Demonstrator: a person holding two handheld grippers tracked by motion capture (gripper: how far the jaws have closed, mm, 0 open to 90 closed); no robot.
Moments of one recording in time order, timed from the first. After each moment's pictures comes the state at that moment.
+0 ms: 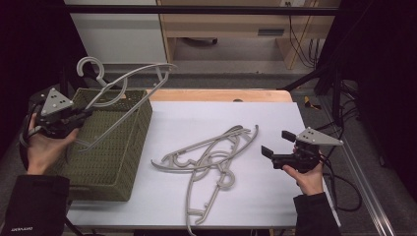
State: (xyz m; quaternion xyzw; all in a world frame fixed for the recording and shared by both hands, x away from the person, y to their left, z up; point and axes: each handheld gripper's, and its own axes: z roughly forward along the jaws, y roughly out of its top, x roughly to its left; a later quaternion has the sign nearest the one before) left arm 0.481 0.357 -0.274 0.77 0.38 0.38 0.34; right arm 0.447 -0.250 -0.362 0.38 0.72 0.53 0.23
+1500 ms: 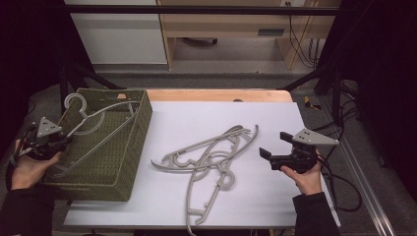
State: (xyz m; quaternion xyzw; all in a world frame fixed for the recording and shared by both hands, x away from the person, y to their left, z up) left arm 0.486 0.431 -0.367 0.79 0.44 0.34 0.24; right arm 0.448 -0.246 -0.366 0.38 0.73 0.52 0.22
